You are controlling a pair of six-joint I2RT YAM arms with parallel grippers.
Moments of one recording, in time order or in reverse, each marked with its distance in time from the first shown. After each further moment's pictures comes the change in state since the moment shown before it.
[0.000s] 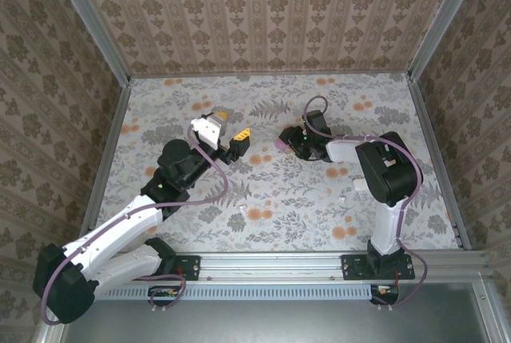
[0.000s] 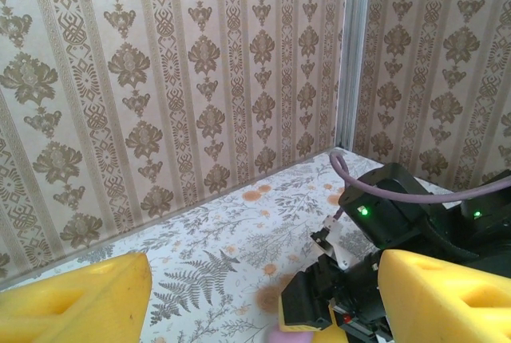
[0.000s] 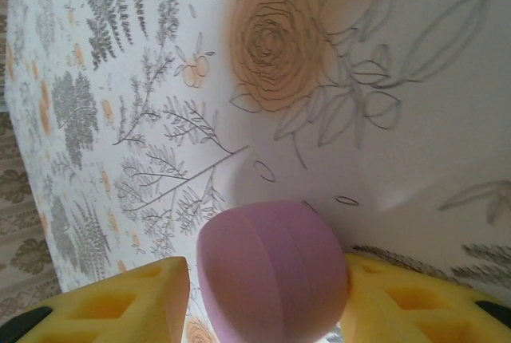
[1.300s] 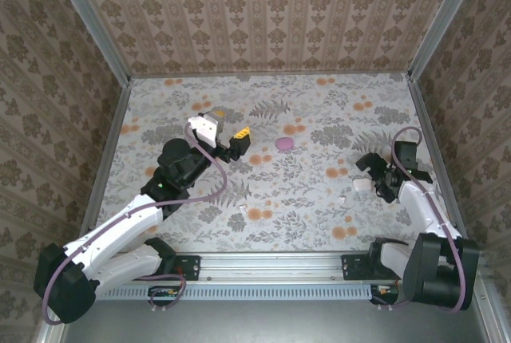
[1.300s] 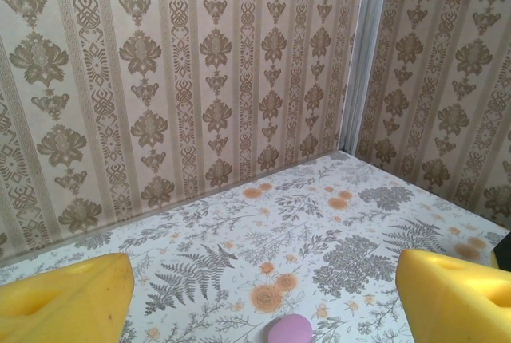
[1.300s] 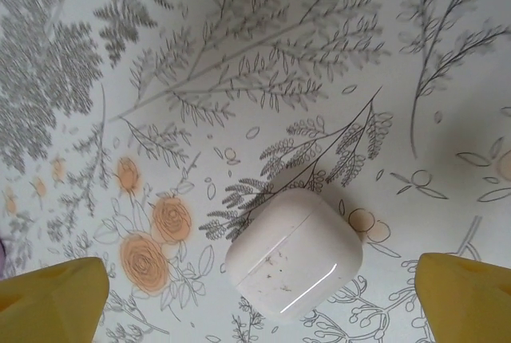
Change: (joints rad) left arm 0.013 0.006 0.000 0.000 -0.019 -0.068; right arm -0.592 -0.810 -0.443 -0.652 0.097 -0.370
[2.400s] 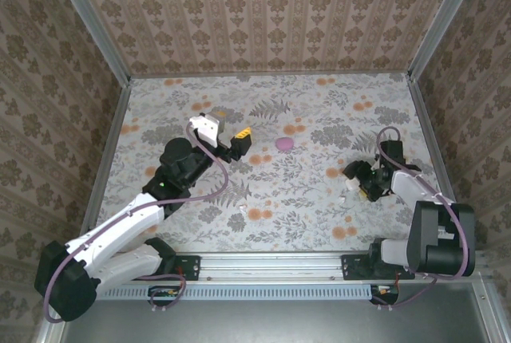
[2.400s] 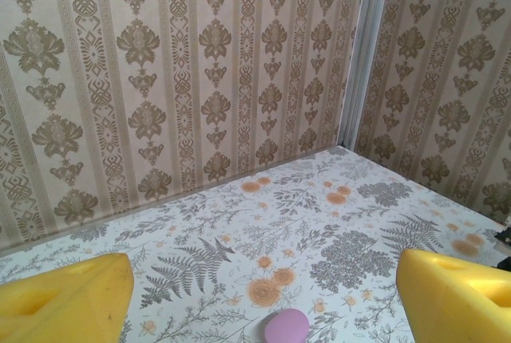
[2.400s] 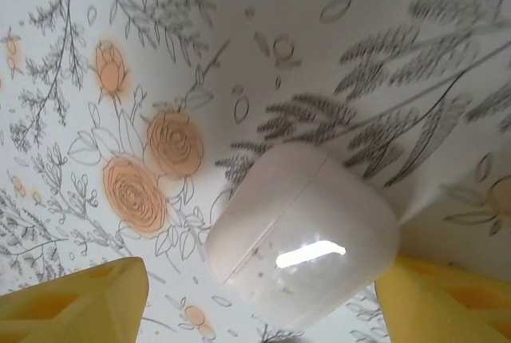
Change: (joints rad) left arm 0.000 0.018 0.000 0.001 0.001 -0.015; right arm 0.076 0.181 -0.007 0.055 -0.175 -0.063
